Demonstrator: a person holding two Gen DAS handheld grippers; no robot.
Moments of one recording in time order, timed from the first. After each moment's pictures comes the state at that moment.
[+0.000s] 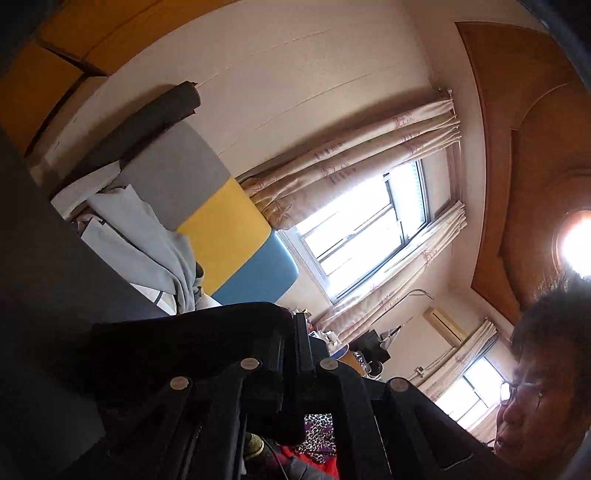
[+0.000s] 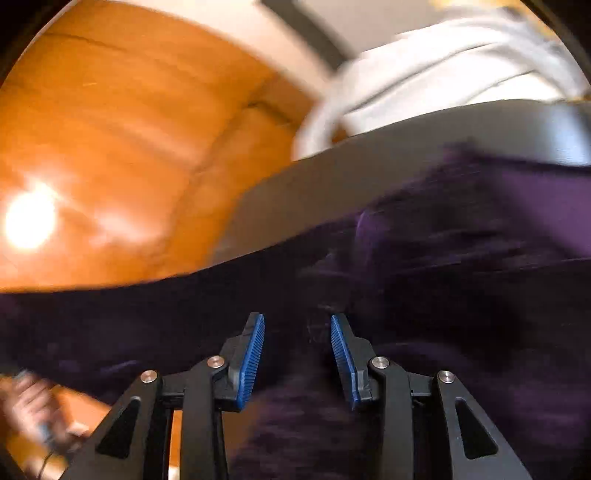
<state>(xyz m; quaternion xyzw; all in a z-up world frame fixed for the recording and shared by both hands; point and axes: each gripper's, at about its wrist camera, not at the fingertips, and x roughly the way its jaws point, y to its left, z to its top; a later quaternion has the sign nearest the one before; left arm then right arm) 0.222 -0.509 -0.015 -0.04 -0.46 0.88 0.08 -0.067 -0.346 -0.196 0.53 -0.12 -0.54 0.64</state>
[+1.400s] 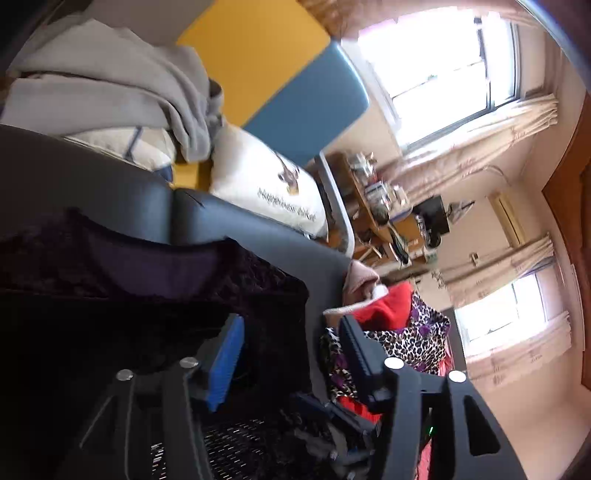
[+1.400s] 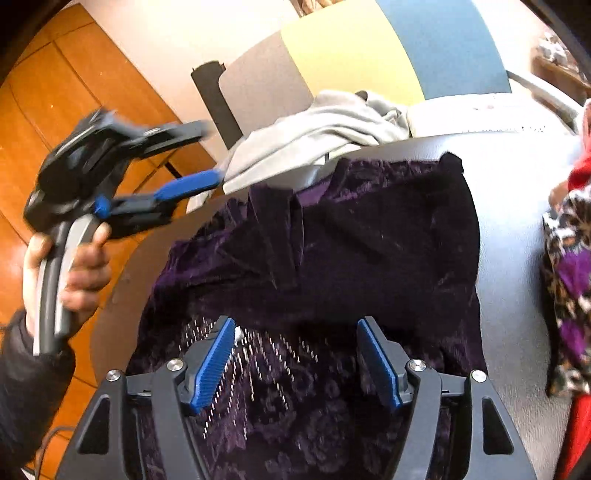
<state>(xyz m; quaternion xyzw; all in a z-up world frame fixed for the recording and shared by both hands) -0.108 -0.392 -0.150 -0.37 -0.42 0.82 0.11 -0.100 -0.093 -0.167 0.45 -0.05 -0.76 0.46</state>
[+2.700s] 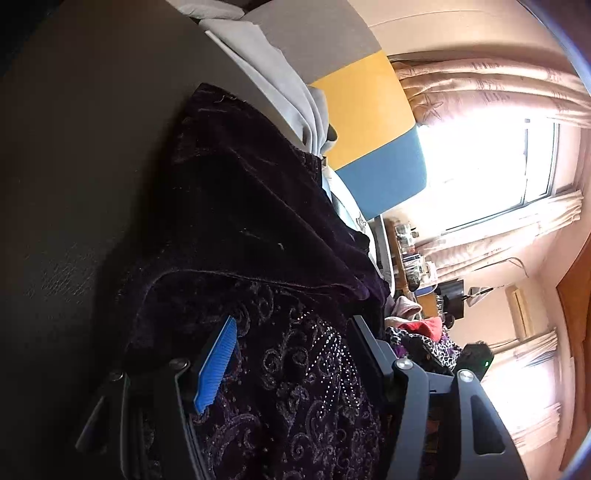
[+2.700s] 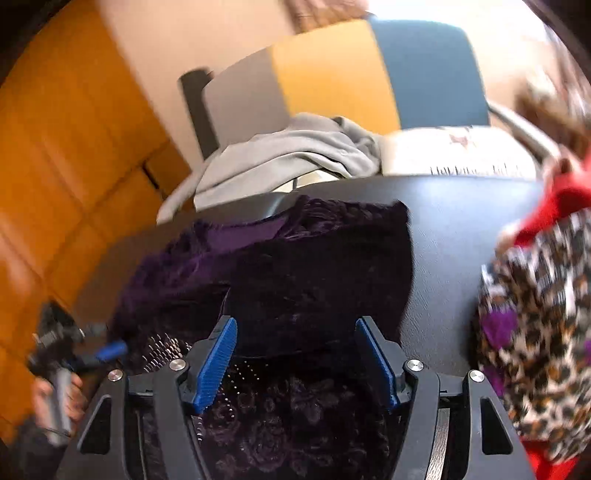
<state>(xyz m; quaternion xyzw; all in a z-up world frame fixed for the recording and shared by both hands) 0.072 -0.443 -0.258 -0.31 -0.52 0.79 -0.01 -0.129 -0.082 -0.144 0.41 0.03 -0.82 0.41</state>
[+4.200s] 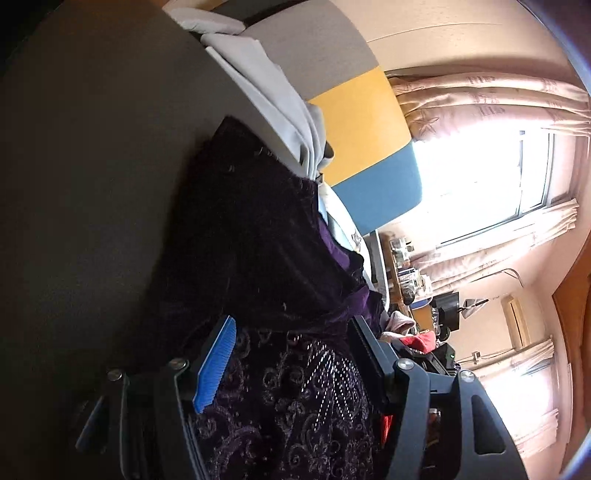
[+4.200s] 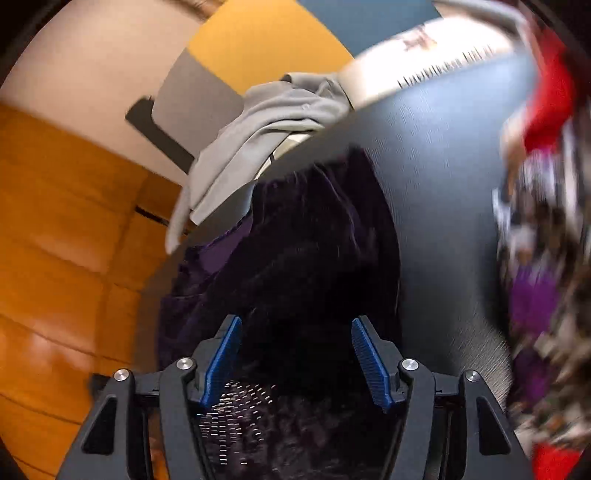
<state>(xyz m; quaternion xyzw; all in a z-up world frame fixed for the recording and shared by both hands) 0.103 -0.454 -0.258 -0.29 -0.53 0.80 -0.01 -0.189 -0.046 -0.203 0.56 -0.20 -0.71 0.38</state>
